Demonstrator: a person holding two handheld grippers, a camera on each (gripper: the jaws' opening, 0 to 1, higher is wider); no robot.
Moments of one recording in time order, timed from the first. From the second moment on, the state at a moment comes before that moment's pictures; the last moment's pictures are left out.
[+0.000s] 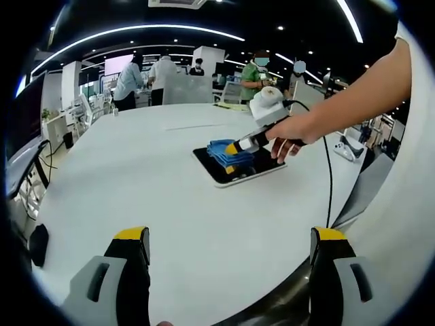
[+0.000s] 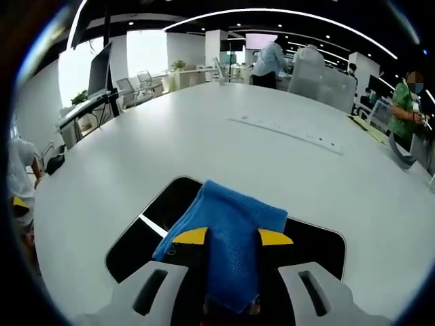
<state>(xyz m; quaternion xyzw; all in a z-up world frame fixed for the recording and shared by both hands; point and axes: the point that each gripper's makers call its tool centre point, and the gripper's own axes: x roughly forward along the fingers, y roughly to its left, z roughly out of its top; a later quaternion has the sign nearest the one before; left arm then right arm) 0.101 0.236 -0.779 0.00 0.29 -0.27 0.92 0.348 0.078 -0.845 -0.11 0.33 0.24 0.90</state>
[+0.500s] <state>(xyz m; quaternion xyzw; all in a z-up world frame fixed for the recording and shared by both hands) 0.095 0.231 -0.776 0.01 0.28 -0.28 0.92 0.332 0.078 -0.844 -0.11 0.33 0.24 0.91</state>
